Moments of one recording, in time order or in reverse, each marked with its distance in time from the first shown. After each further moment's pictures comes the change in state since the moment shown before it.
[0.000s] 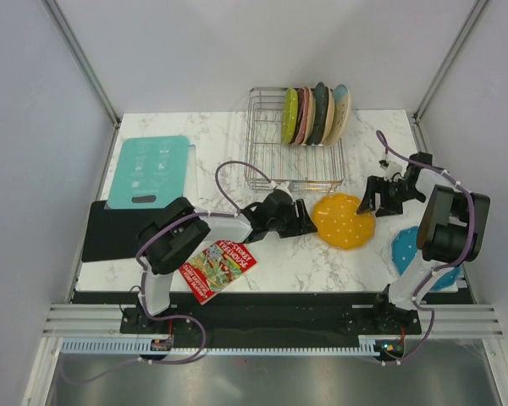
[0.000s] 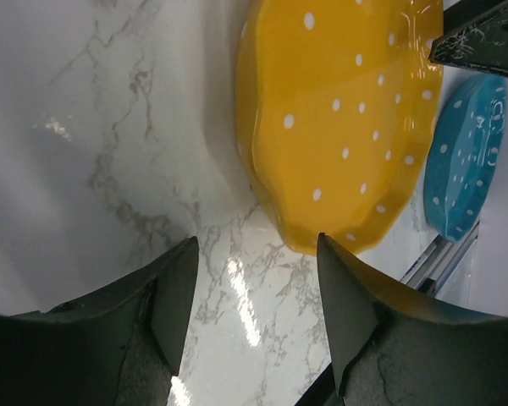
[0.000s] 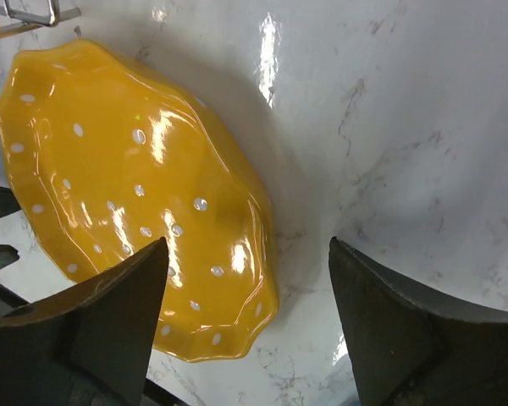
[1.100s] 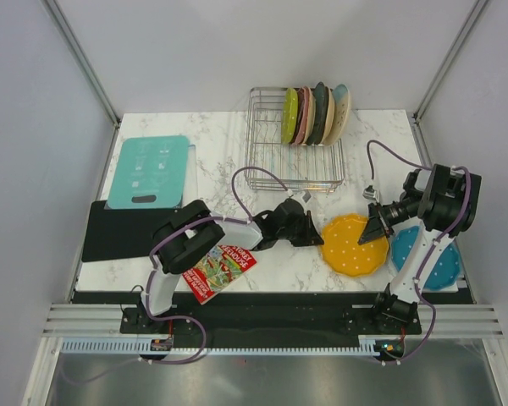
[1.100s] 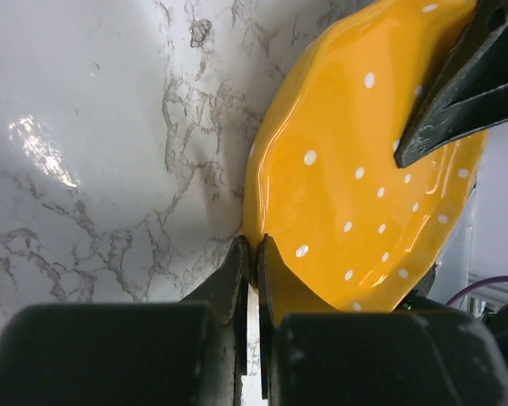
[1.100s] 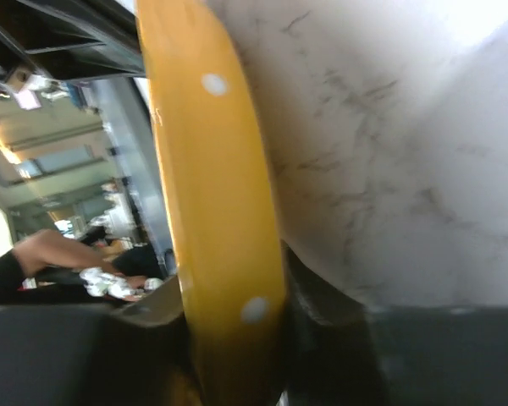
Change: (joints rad) left arm -0.082 0.124 0.058 0.111 0.064 0.003; right arm -0.072 0.393 0.145 -0.690 -0.279 -0.768
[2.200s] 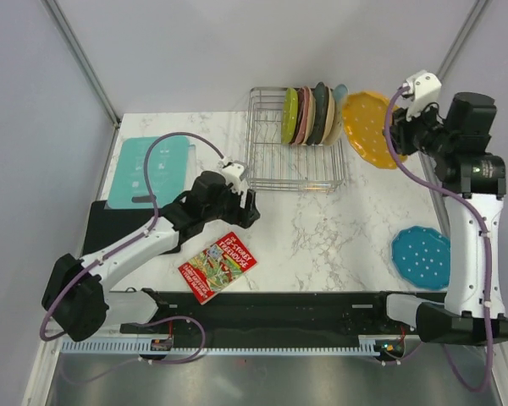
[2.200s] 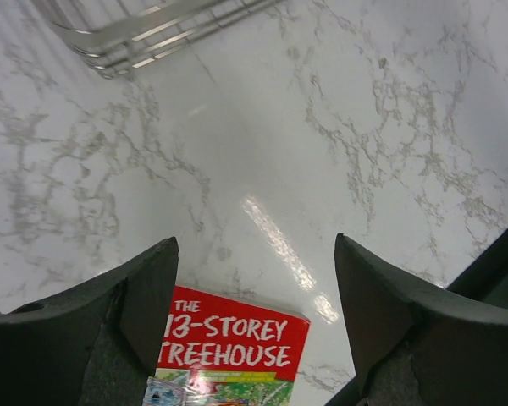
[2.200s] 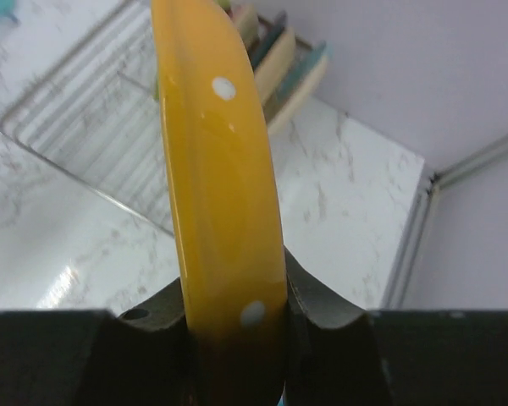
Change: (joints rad) left arm 0.323 -0.784 -0.241 -0.568 -0.047 0.701; right arm 0.222 -0.958 0.413 0.521 0.354 0.600
